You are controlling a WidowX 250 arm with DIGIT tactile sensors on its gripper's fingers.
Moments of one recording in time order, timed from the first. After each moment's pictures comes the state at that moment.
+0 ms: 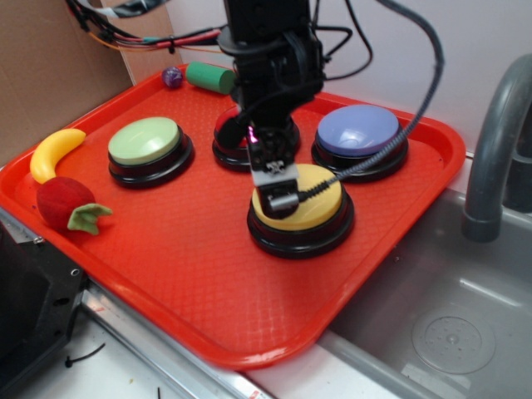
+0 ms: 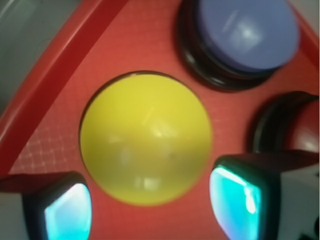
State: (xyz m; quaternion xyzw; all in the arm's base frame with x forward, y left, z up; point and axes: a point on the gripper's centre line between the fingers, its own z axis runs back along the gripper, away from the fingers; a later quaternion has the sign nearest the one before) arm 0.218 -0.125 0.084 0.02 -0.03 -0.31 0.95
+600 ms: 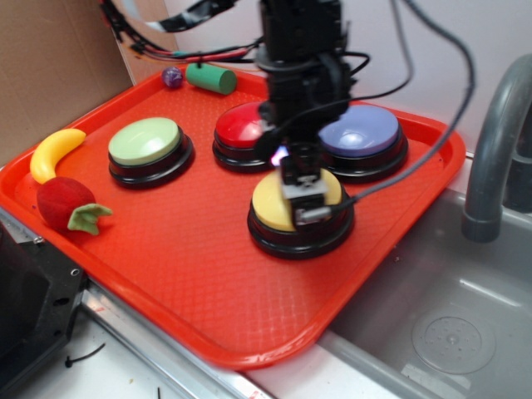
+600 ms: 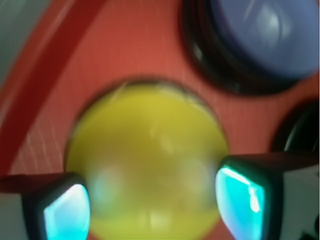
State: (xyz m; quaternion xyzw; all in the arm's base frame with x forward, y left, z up) arm 0.244 -0.136 0.050 0.03 0.00 -0.28 0.96
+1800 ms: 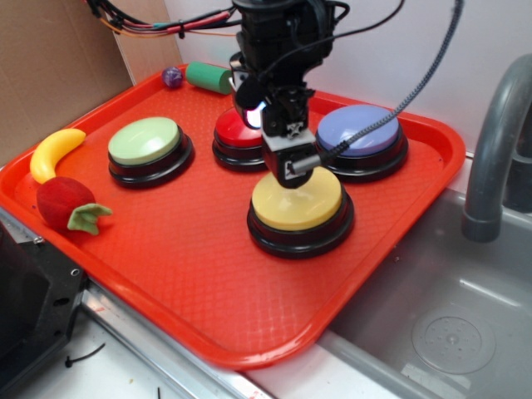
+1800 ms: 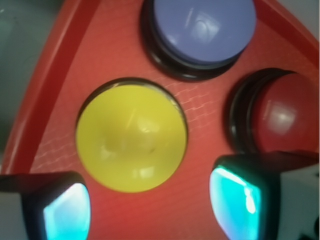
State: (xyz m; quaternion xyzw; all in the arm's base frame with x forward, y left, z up) arm 0.229 -0.114 0.096 0.02 0.03 -0.21 0.98
